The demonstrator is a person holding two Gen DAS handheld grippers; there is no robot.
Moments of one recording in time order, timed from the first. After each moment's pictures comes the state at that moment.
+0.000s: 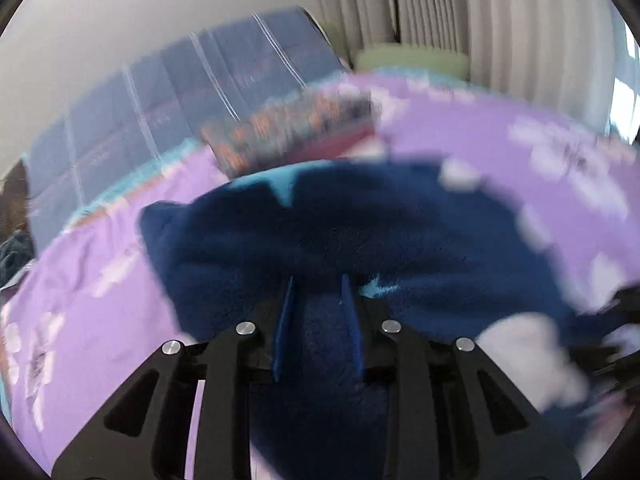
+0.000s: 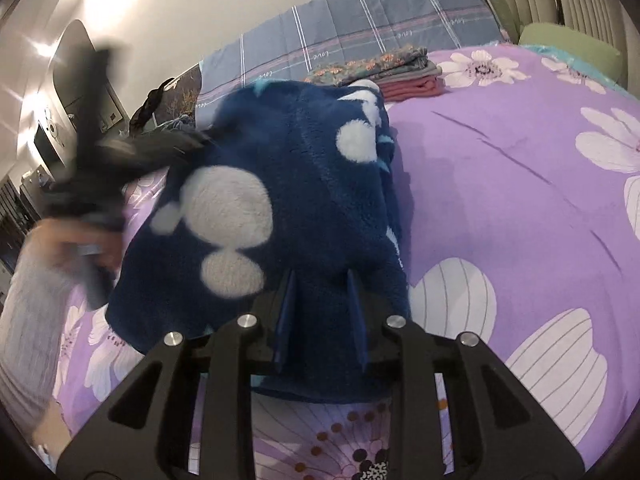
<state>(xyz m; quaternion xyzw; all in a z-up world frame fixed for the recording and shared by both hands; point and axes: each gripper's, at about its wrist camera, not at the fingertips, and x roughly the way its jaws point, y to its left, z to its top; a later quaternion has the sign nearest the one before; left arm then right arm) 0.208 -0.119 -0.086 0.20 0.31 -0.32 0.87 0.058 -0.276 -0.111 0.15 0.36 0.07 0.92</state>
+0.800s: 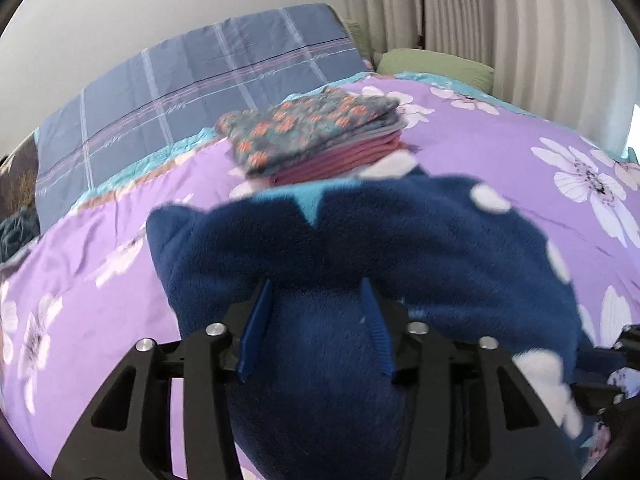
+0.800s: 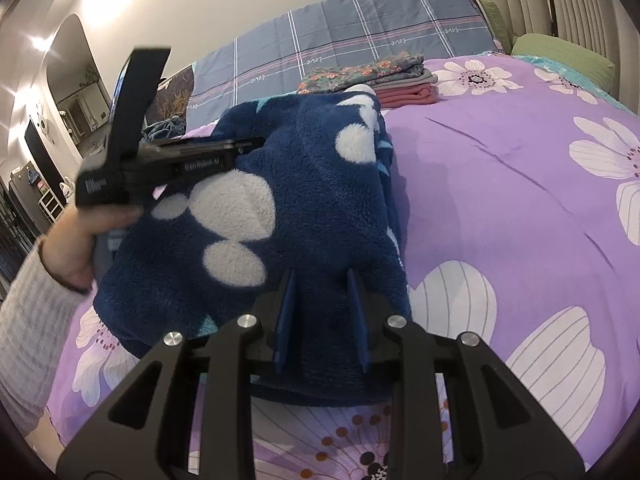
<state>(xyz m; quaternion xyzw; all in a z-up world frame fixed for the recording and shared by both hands) 0.220 -0.122 -0.061 0.18 0.31 -0.29 0.89 0.059 -0.271 -0.112 0.14 0.36 0.05 0.92</state>
